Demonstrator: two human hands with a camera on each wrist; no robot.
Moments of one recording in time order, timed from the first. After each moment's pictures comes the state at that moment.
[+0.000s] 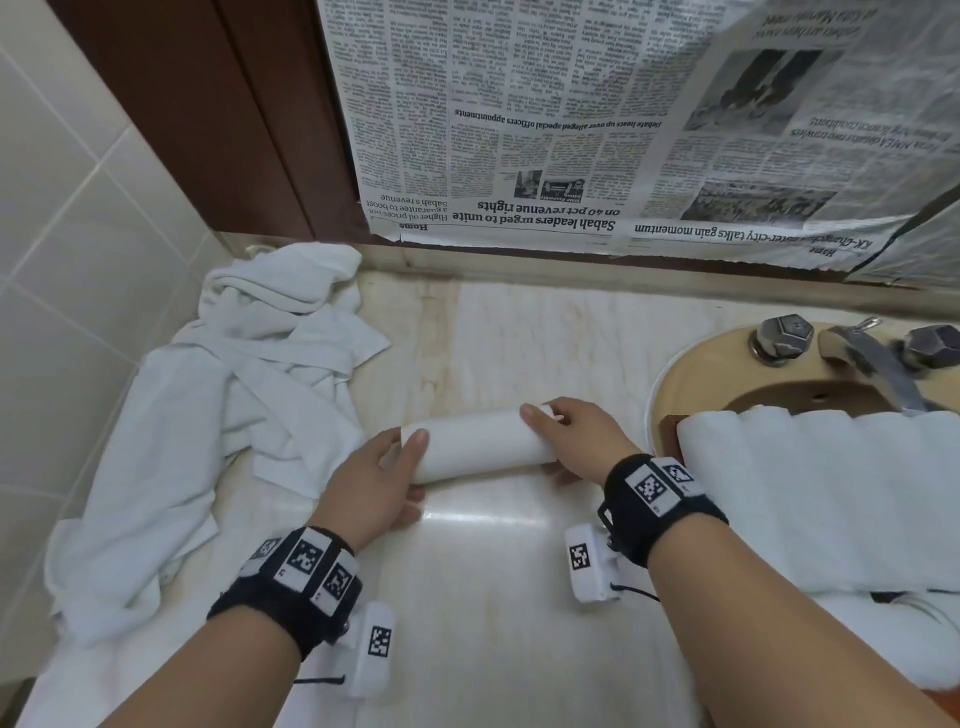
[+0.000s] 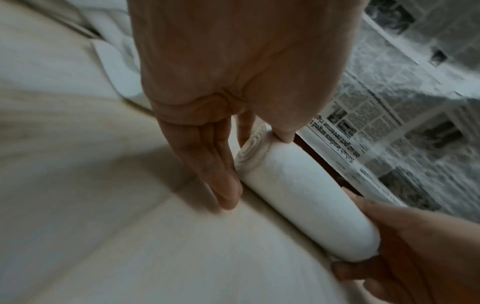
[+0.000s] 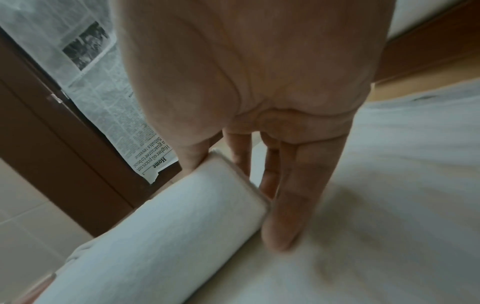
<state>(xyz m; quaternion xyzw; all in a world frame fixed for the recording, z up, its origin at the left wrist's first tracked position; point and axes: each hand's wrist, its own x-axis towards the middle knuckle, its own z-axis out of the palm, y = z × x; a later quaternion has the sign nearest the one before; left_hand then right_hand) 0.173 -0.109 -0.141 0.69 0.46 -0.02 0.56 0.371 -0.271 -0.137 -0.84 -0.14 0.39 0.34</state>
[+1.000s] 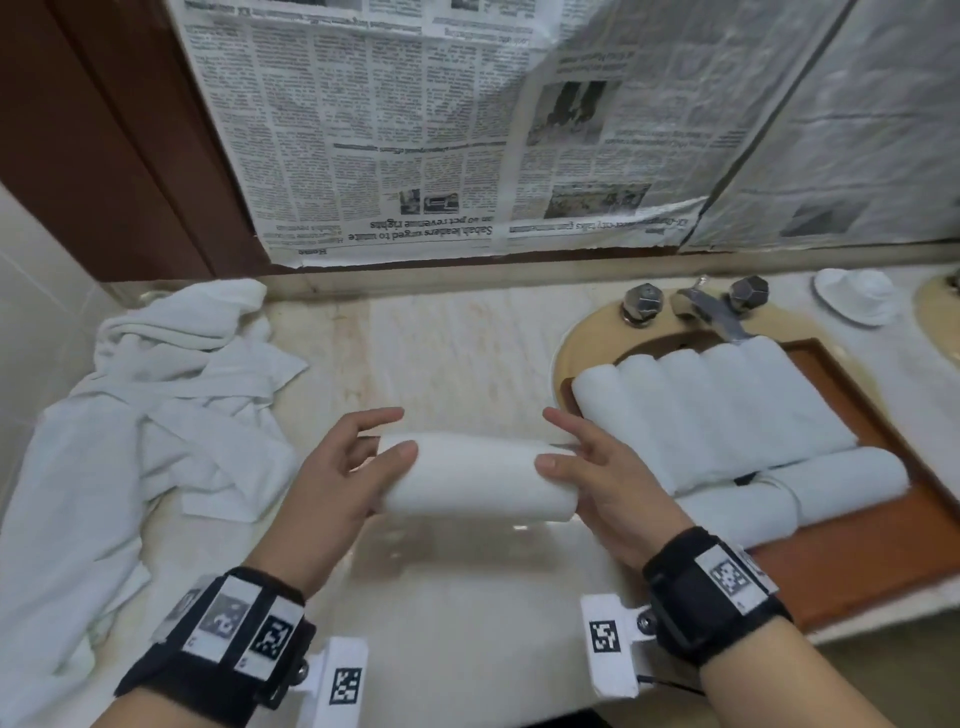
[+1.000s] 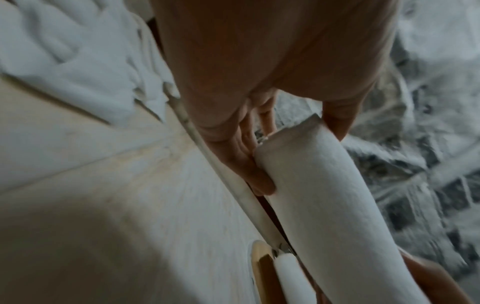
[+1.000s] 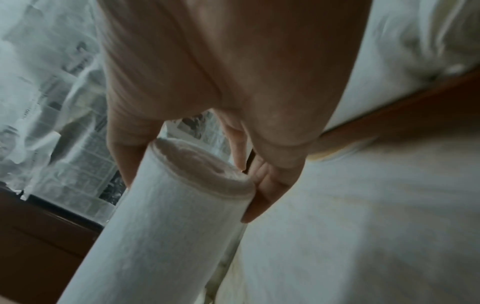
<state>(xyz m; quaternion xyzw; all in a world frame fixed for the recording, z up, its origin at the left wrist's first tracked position) 0.151 -0.157 -0.065 0.67 0.27 0.04 0.69 0.284 -0.395 -0.073 -0.62 0.02 0.35 0.70</state>
